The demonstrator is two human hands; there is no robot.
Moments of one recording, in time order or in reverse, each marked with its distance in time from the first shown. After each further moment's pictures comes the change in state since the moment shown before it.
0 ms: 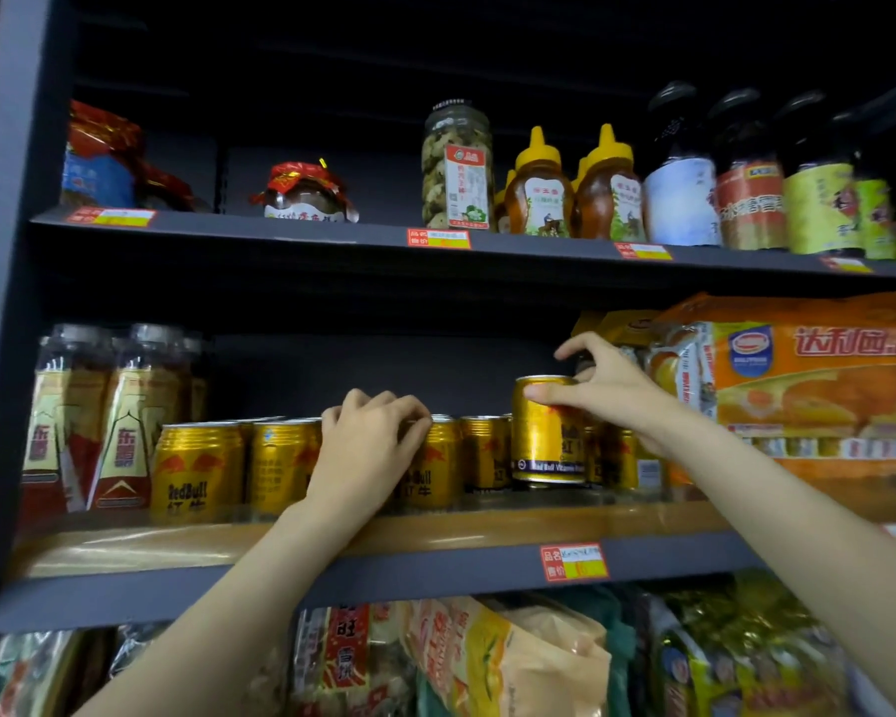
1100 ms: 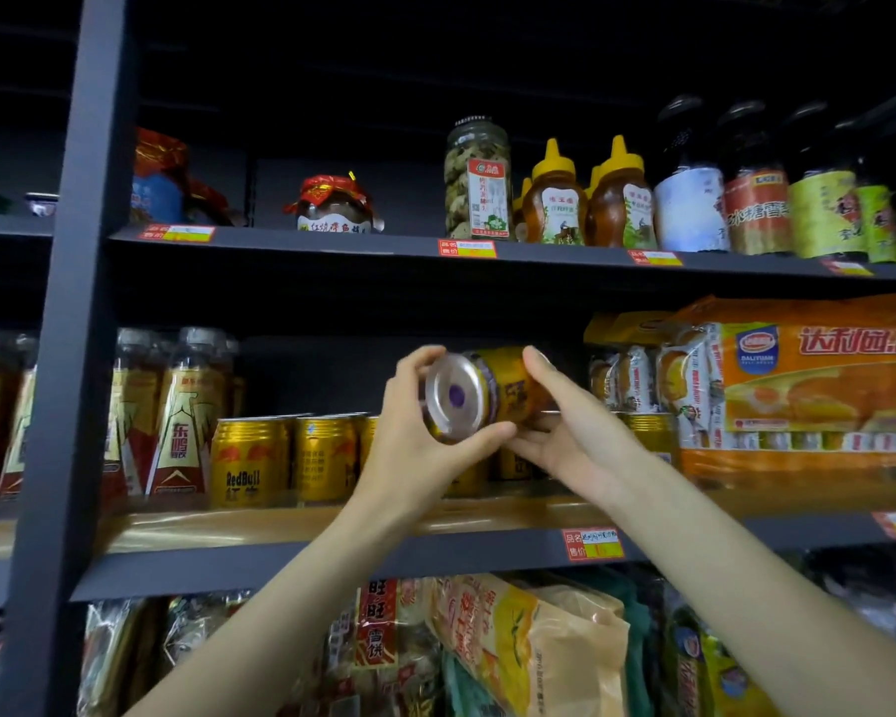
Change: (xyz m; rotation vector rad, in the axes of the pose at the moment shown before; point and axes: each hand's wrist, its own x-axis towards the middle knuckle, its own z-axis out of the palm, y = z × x) left_hand -0.033 0.026 -0.041 -0.869 0.099 0.003; right_hand -0.064 -0.055 0.054 1.128 -0.158 0.208
